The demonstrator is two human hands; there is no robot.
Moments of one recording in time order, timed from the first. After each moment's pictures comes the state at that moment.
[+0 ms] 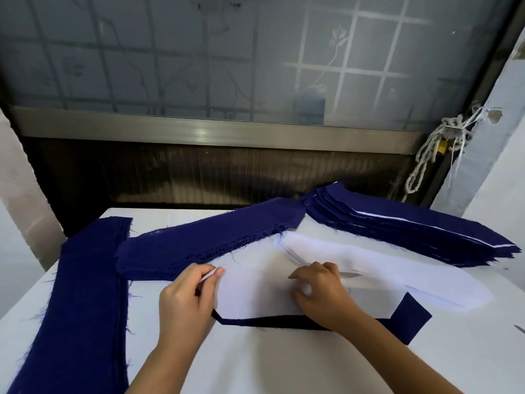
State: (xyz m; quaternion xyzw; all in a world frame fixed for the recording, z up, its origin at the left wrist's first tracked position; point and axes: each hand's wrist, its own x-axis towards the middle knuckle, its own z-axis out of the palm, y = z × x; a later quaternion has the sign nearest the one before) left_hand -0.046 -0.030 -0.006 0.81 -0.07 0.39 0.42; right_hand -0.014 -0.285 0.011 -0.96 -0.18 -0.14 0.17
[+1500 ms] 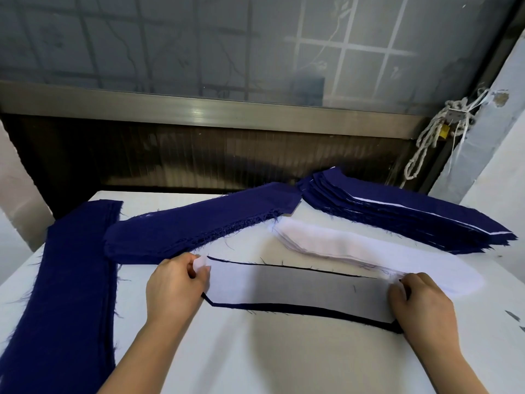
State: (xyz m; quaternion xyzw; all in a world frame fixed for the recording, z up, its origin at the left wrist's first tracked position) left_hand -0.033 -0.023 -0.006 0.92 0.12 0.19 0.31; right_hand -0.073 -0.409 0.001 -0.93 0.14 -0.28 0.17
